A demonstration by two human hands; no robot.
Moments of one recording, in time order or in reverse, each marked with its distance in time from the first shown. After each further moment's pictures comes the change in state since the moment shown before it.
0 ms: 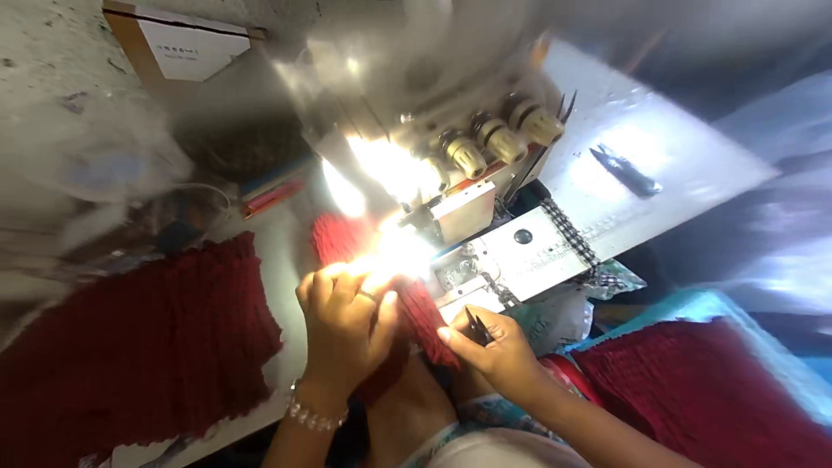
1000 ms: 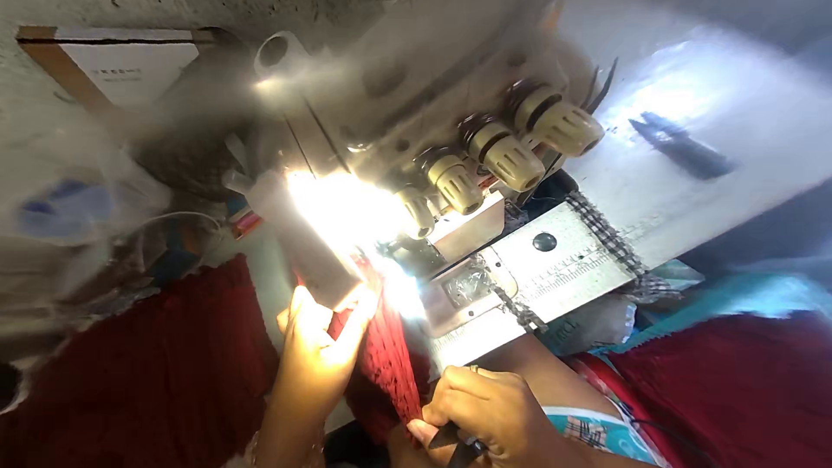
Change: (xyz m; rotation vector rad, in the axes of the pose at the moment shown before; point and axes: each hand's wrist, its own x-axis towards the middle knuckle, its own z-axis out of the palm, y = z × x) left_hand 0.036 -0.011 -0.012 -0.250 -0.332 -0.476; right_hand 0.004 -0.022 0.015 -0.280 -0.122 -0.455
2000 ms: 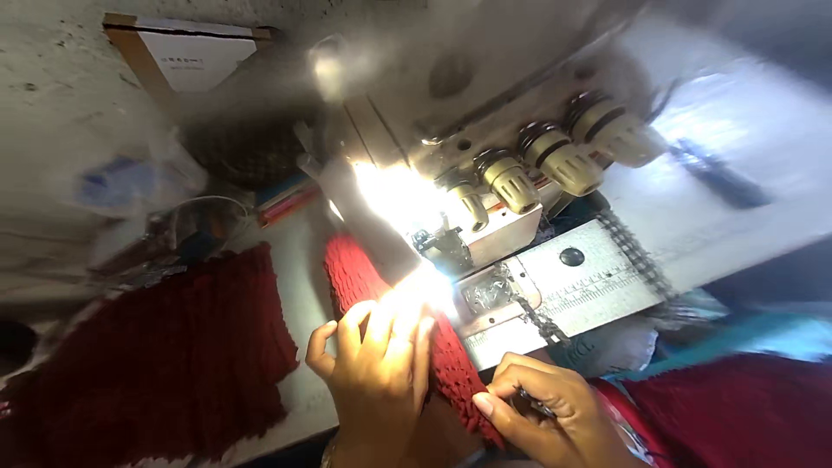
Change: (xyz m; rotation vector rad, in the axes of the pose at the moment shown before) left_hand -0.034 0.022 0.038 0.528 0.415 0.280; right_hand -0.014 0.014 -0.025 0.249 0.019 0.270
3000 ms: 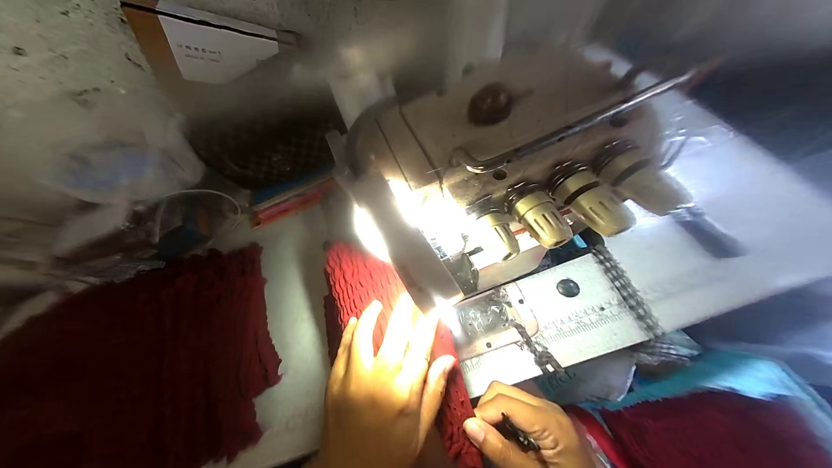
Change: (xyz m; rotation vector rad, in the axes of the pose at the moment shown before) left_hand 0.005 -0.009 -0.008 -0.050 -0.221 0.107; right_hand 0.004 -0.011 0.007 0.038 -0.065 0.093
